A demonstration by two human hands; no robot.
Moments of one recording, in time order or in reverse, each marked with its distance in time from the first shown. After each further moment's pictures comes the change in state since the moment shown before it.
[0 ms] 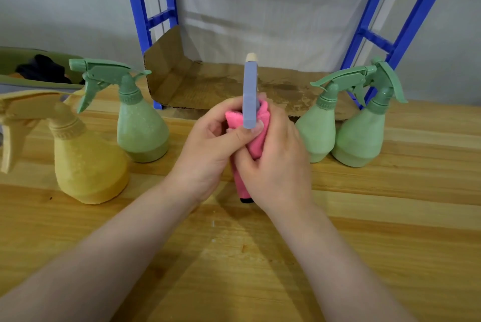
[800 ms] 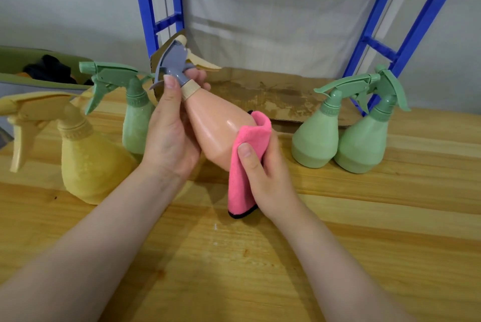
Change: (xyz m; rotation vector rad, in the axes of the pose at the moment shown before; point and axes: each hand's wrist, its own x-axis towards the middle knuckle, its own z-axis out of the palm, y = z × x) left_hand 0.024 0.007 -0.035 -0.401 0.434 0.113; right_hand -0.010 0.022 0.017 0.659 -0.313 0.198
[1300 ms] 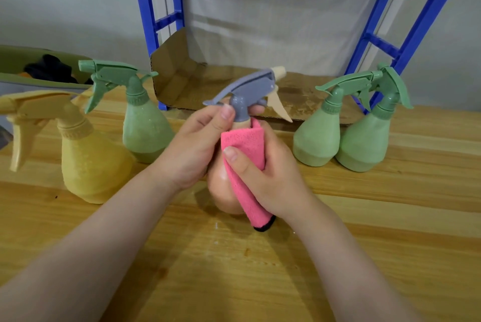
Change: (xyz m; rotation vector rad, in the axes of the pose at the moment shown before) left_hand -0.018 -0.002 0.002 0.422 -0.509 -0.125; right_hand 0.002 -0.026 -0.008 -0.166 -0.093 -0.051
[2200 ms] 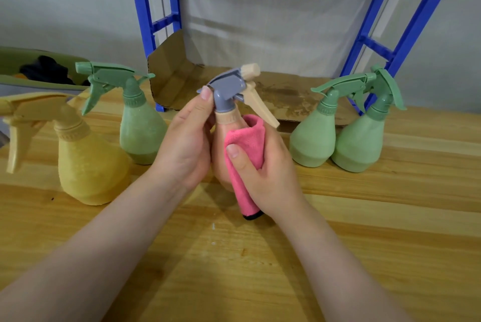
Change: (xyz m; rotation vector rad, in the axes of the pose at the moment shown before) left_hand 0.006 0.001 0.010 -0.213 0.335 -0.037; right_hand 0.000 0.019 0.006 -0.138 0.166 -0.036
